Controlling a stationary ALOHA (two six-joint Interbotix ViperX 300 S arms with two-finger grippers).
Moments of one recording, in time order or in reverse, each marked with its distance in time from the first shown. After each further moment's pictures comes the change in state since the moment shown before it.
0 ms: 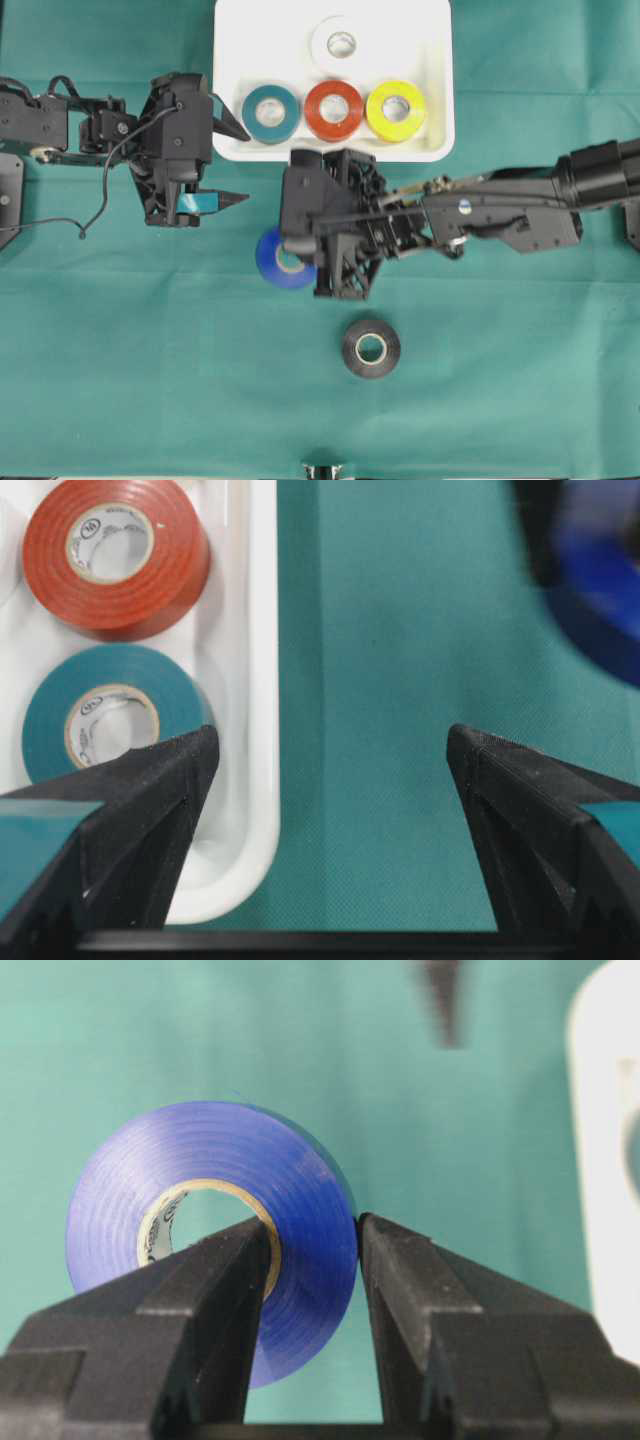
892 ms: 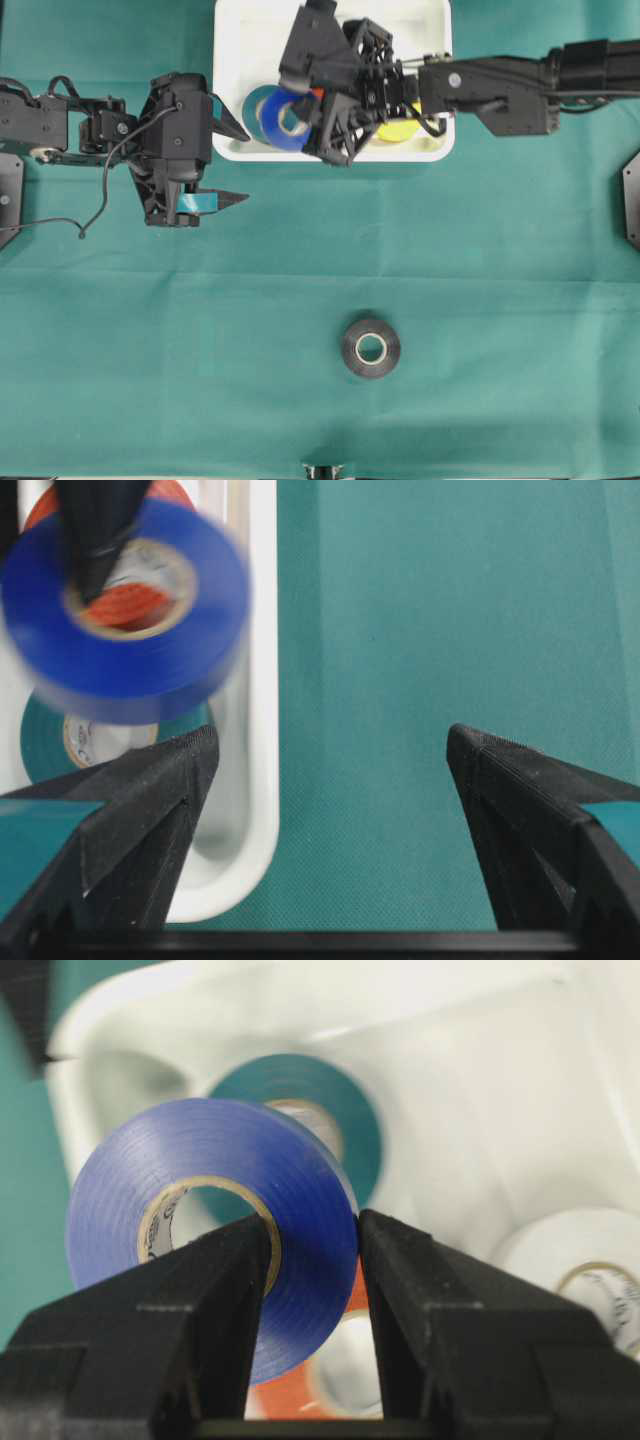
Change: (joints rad) left arm 0.000 0.000 0.002 0.000 0.000 -0.003; right arm -0.304 0.034 -0.006 -0.089 -0.038 -0.002
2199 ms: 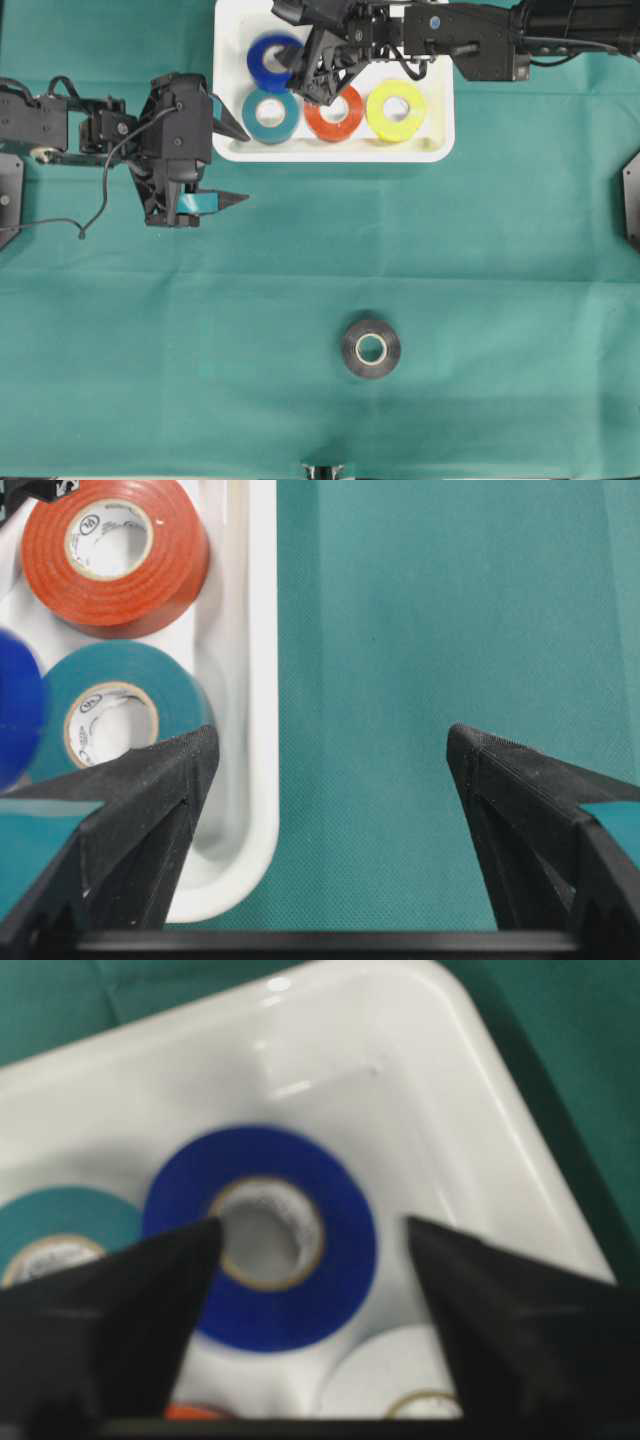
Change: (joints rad) left arm 0.000 0.000 0.000 0.002 0.000 0.000; right arm -0.137 0.097 -0.077 -0.043 -0.112 0.000
